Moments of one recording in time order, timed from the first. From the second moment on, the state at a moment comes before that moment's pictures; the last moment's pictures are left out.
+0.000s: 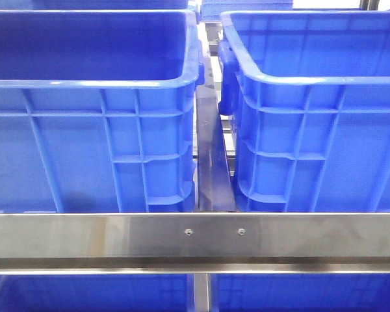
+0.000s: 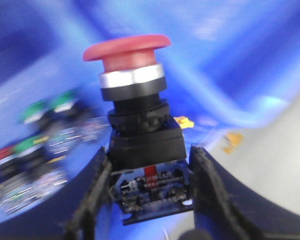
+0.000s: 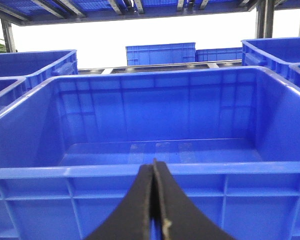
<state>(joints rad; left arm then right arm) -0.67 1.40 -1.39 -0.18 0.84 0.16 0.02 -0.01 0.03 0.01 -0.09 0.07</state>
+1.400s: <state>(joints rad) -0.86 1.40 -1.39 -0.17 0.86 0.17 0.02 0.54 -0.77 0.25 0.69 0.07</state>
